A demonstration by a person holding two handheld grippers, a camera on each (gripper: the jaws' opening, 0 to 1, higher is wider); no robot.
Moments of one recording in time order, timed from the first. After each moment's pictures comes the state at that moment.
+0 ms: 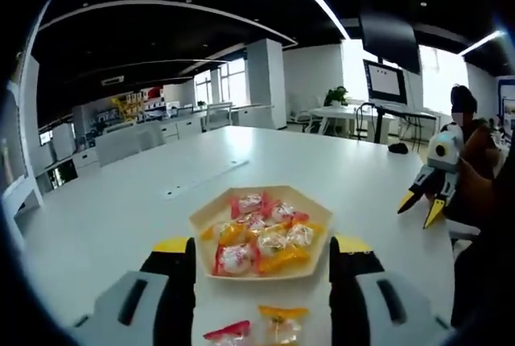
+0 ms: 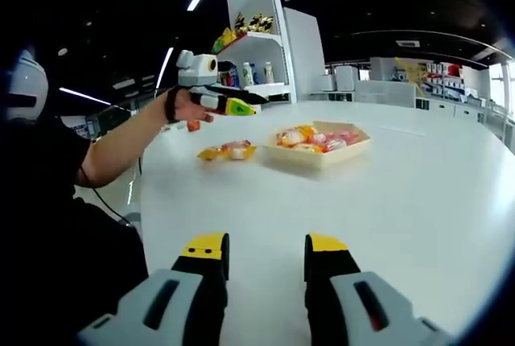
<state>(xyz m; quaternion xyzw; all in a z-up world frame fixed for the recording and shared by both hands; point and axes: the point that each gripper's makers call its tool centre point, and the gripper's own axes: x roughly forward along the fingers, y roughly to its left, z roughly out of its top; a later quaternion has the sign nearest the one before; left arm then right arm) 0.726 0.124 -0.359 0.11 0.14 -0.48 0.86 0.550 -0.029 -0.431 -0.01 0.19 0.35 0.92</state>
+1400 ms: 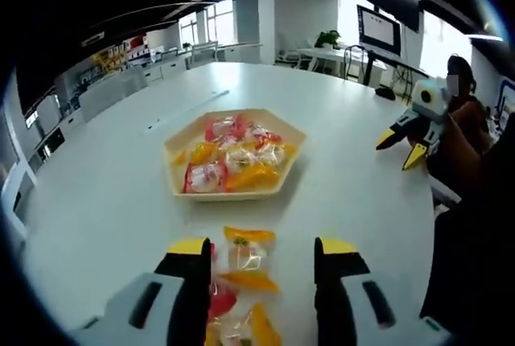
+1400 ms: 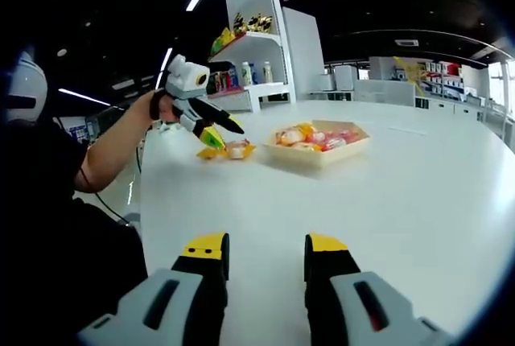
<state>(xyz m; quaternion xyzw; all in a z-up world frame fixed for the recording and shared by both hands) 0.676 0.151 -0.418 0.19 0.29 -0.49 0.80 0.551 -0.030 -0.433 0.00 0.19 0.35 0.92</state>
